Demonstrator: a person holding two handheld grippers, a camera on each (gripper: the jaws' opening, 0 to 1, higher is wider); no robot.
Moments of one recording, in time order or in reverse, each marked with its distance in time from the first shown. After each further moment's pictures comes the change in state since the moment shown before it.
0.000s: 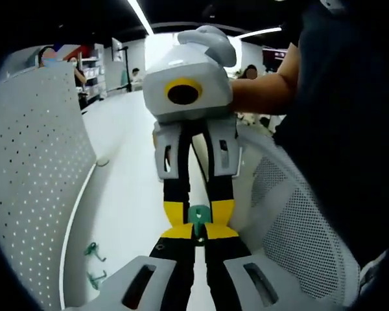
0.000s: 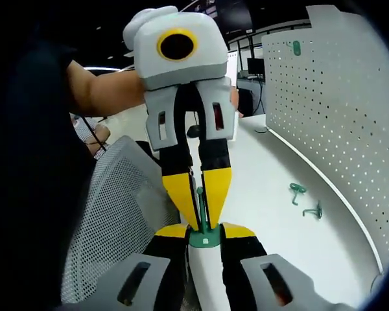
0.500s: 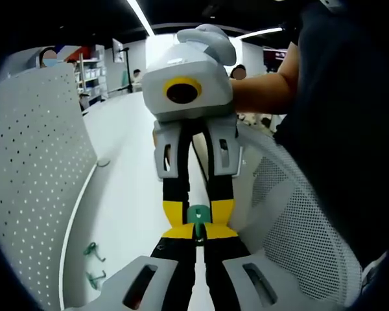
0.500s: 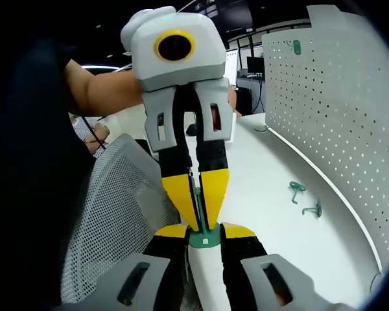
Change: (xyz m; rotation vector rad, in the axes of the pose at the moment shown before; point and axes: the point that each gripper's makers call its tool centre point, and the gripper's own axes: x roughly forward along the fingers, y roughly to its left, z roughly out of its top) left arm 0.001 -0.001 -0.001 0.004 -0.010 0.013; right arm 0.000 0.000 -0.002 0.006 0.011 -0.009
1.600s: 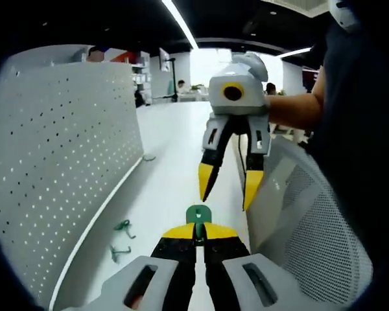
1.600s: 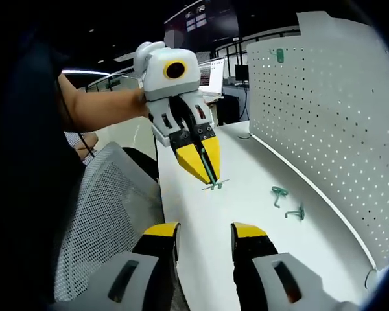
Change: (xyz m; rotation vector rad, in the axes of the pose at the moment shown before) left arm -0.051 0.046 -0.028 -0.160 -0.131 0.295; right arm -0.014 -0.023 0.007 0.005 -0.063 -0.094
